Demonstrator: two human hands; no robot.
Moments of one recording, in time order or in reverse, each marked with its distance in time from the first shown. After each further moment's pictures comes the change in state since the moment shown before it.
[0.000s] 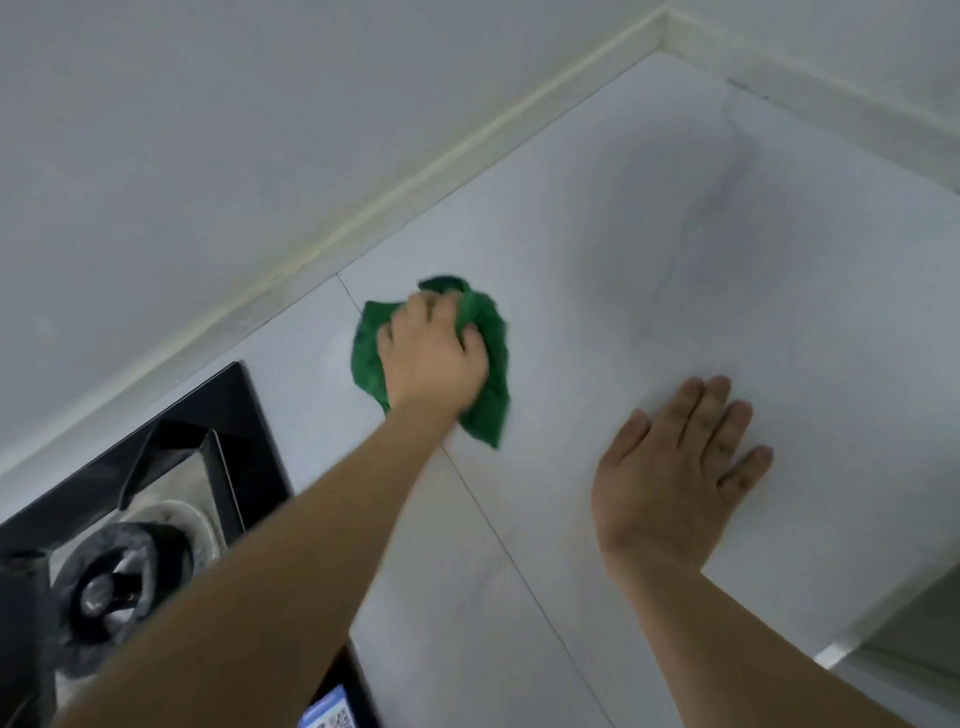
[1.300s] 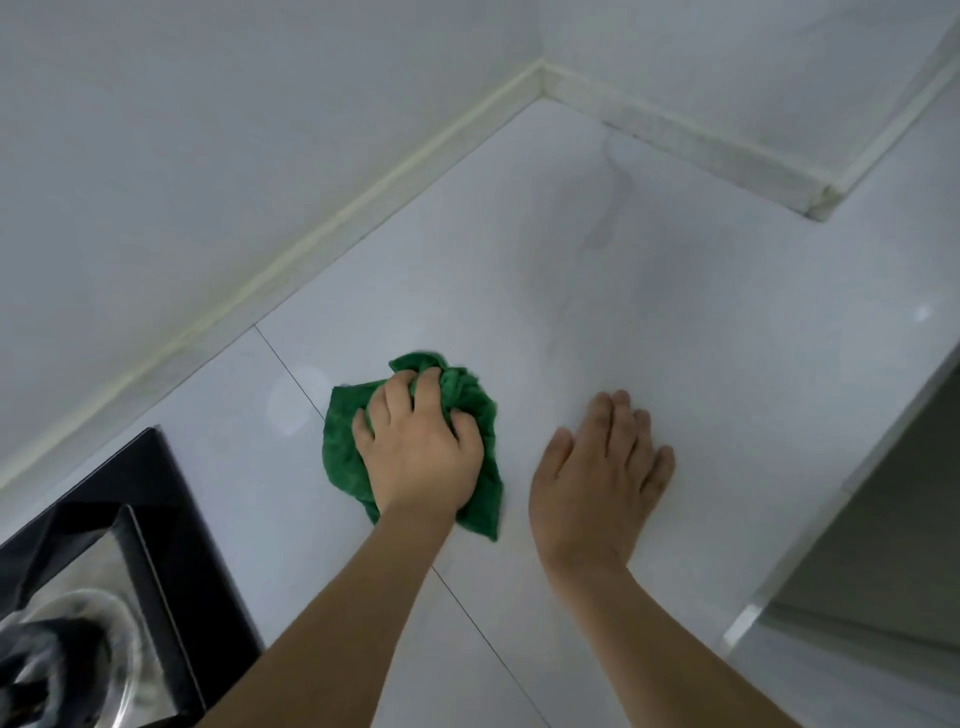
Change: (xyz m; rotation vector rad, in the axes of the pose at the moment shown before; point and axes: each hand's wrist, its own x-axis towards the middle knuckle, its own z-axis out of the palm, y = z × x) left_hand -0.069 0.051 0.008 0.021 -0.013 0.020; right_hand 0.004 0.004 -0.010 0.145 0.096 0.011
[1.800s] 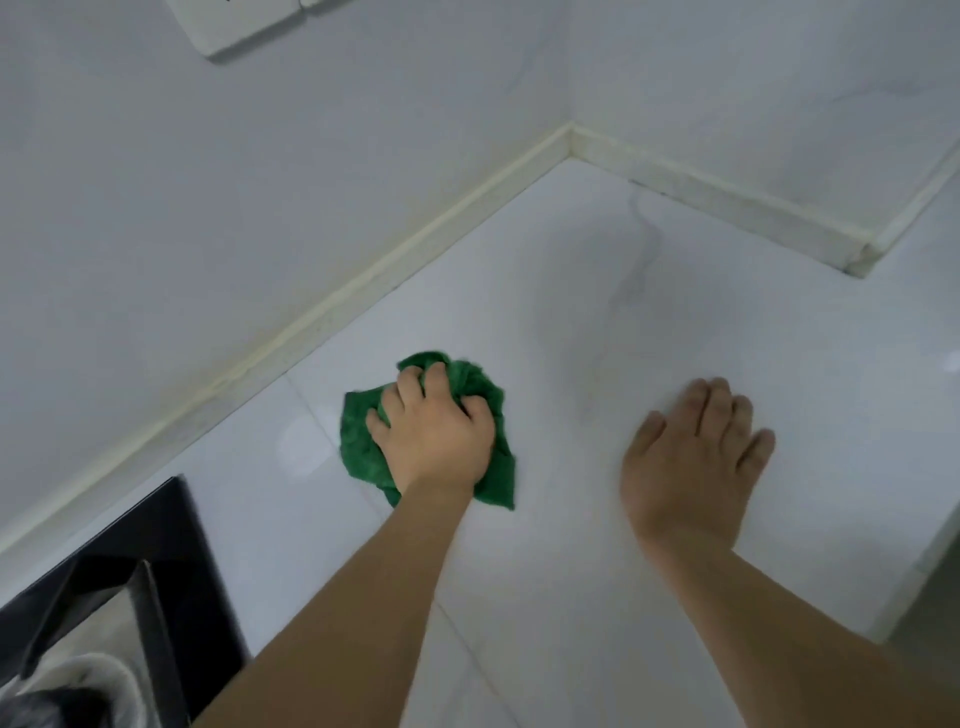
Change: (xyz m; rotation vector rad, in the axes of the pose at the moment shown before) left_hand 0.075 0.001 0.007 0.025 -0.037 -0.102; right_hand 0.080 0.007 -0.006 -0.192 0.037 0.021
